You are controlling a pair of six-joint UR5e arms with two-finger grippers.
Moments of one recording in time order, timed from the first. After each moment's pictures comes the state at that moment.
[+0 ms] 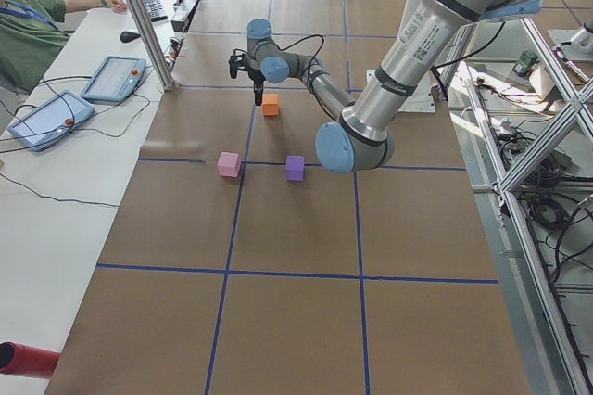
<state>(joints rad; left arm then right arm) -0.73 -2.29 -1.48 -1.80 -1.99 -1.21 1.53 -1.68 1.76 -1.56 2.34 0.04</state>
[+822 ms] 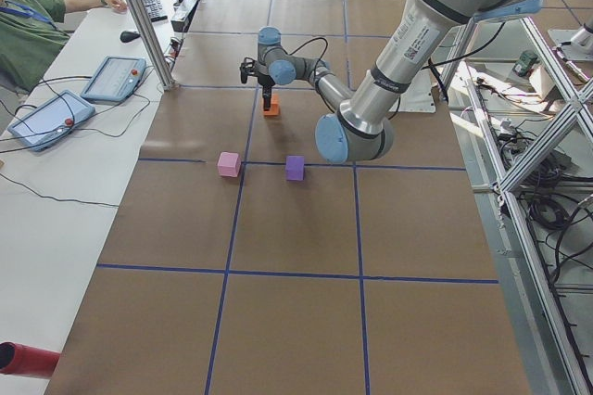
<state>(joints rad) -0.65 -2.32 -1.38 -1.80 -1.92 -1.22 1.53 -1.68 1.76 -1.56 2.34 0.04</state>
